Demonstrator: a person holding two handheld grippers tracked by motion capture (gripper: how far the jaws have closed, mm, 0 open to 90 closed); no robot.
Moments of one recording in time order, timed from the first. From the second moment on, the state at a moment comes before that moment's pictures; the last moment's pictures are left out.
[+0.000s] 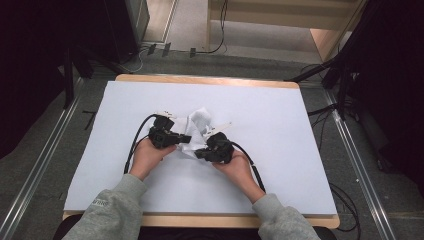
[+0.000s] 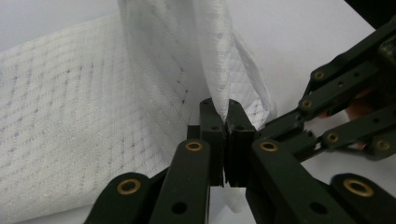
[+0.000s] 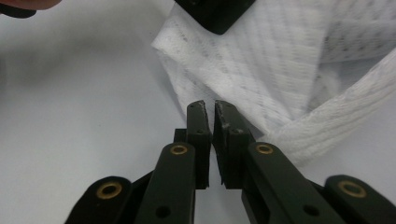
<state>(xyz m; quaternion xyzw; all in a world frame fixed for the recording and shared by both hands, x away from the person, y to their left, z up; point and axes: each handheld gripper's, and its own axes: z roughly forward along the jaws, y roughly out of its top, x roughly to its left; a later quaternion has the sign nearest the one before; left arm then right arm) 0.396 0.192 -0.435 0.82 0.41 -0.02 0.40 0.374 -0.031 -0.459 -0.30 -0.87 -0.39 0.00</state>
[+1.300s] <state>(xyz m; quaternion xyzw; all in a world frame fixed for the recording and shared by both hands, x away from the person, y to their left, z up) 0.323 0.252 -0.436 0.81 0.45 0.01 0.37 0.403 -0.075 -0.447 -0.37 -0.82 -0.43 -0.04</state>
